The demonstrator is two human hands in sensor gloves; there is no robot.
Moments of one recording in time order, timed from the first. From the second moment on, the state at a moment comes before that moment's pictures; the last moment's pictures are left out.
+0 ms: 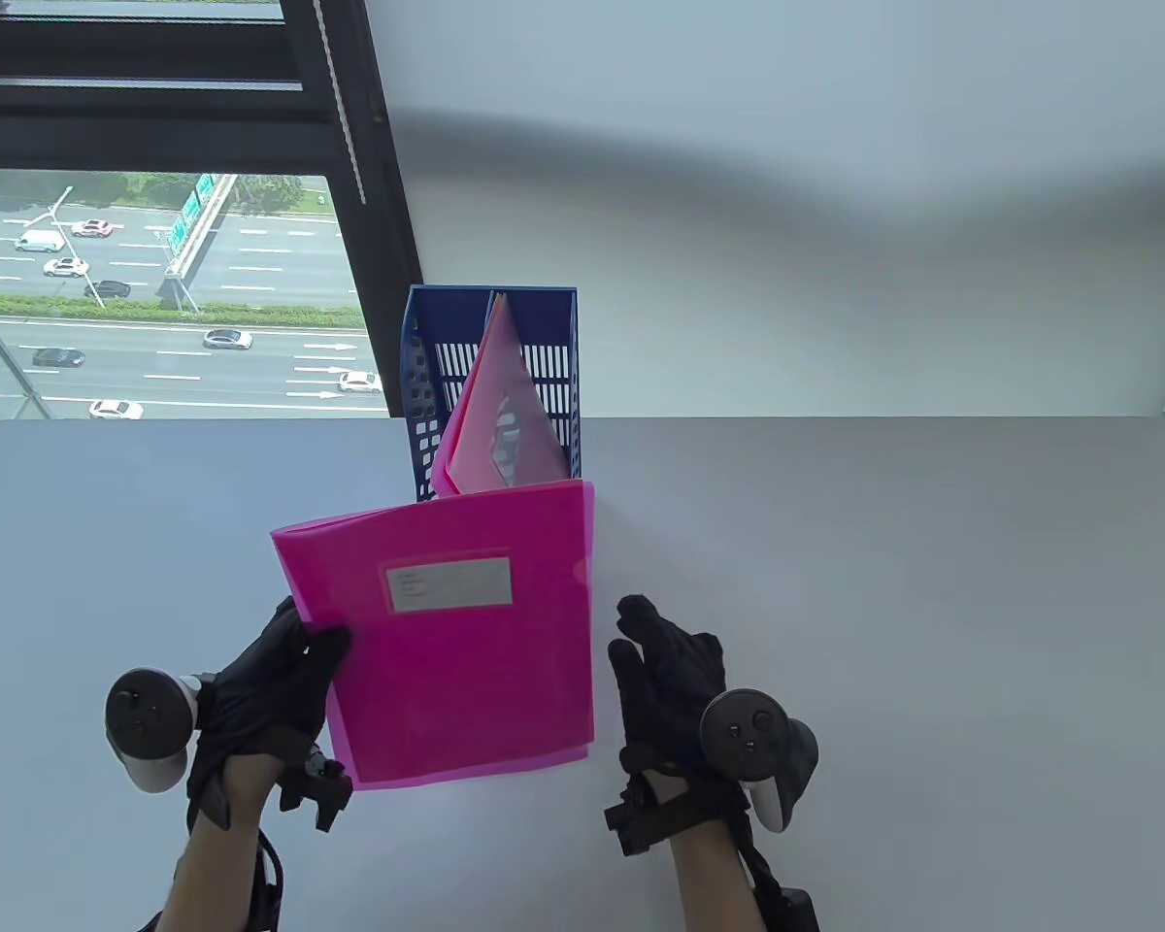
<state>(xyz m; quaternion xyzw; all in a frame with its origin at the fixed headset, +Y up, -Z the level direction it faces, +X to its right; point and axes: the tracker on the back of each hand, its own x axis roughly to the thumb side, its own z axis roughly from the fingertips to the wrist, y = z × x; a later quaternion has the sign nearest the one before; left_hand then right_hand) -0.315 -0.679 -0.322 0.16 -0.23 0.55 0.78 0.083 -0.732 -0.320 0.11 -0.10 0.82 0.56</state>
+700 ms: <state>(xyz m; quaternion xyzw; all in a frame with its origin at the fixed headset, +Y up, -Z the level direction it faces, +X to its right) -0.298 -0.757 -0.352 -0.06 -0.28 0.71 0.64 0.086 -0.745 -0.331 0.13 -0.03 0.73 0.67</state>
